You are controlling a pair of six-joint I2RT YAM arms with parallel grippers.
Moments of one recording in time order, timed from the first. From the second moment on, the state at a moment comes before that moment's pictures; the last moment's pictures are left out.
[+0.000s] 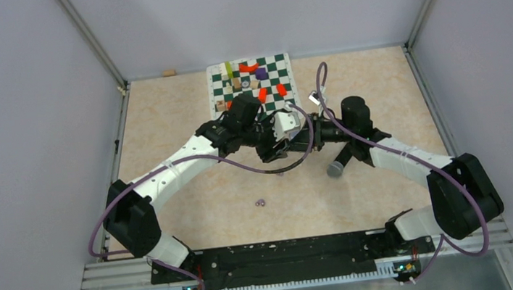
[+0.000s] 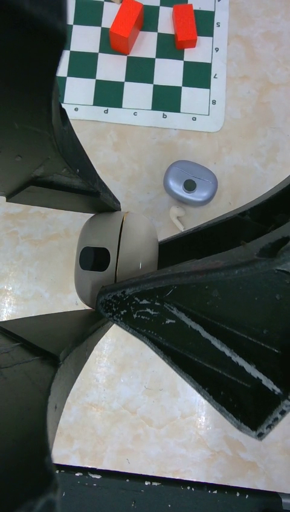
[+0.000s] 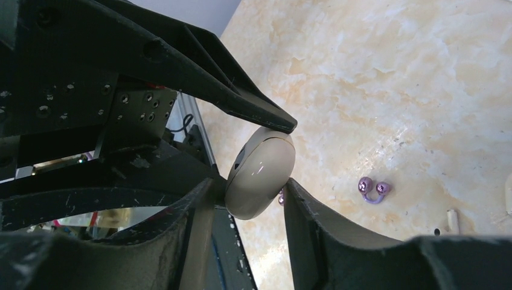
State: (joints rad) left arm -0.74 1.55 1.28 -0.46 0.48 0.53; right arm 0.41 1.35 0.69 0.37 -0.87 0.63
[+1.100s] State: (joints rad) left arm -0.47 1.47 1.28 -0.43 1.13 0.40; right arm 0.41 1.13 0.85 0.05 -0.91 0.12
